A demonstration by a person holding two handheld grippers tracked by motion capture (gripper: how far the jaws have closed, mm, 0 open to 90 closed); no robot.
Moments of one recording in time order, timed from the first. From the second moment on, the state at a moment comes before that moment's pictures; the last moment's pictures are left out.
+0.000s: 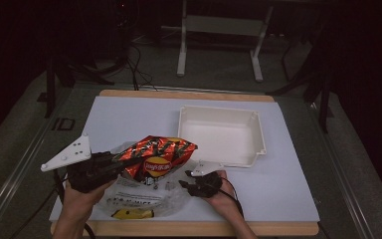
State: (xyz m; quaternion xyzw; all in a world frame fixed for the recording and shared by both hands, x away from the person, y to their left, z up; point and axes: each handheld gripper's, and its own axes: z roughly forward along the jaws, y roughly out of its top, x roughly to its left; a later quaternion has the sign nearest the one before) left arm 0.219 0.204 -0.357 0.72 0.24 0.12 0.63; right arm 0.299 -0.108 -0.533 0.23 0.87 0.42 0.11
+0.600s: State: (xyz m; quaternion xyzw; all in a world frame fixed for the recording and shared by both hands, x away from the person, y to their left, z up) left arm 0.240 0.202 -0.335 0.71 0.24 0.11 0.65; right arm 0.294 -0.101 -0.539 0.22 0.88 0.41 0.11
